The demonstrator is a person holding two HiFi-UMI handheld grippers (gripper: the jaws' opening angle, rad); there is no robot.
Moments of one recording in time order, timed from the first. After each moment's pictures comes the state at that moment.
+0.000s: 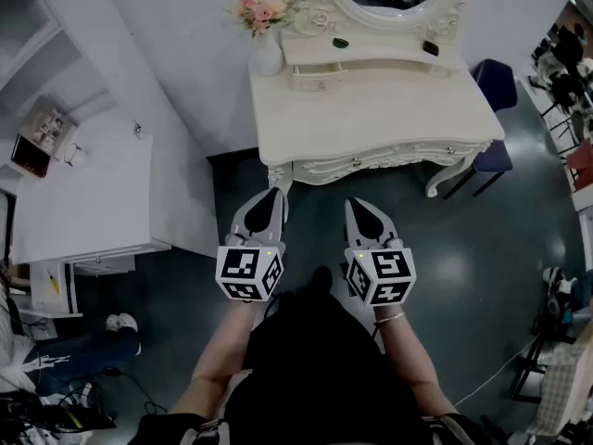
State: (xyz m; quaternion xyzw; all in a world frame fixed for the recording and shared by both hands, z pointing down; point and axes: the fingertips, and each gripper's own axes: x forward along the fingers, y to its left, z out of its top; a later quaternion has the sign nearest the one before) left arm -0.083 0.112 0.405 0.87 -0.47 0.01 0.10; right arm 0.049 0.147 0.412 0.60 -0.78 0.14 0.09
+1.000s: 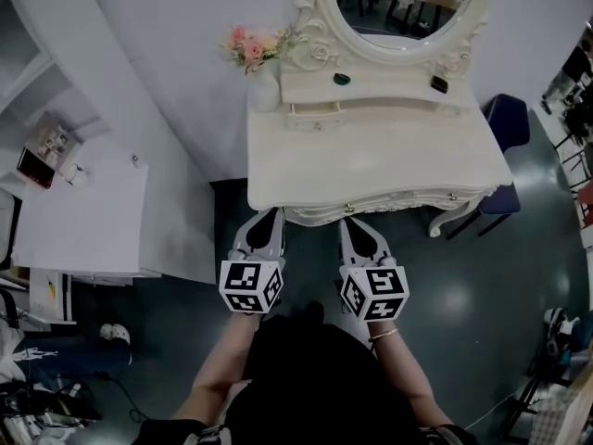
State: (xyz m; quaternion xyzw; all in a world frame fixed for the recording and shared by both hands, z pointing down) left arm -0.025 0.030 0.417 0.85 -0.51 0.03 0.11; right arm 0.106 0.059 0.415 0.57 -0.80 0.15 0.06
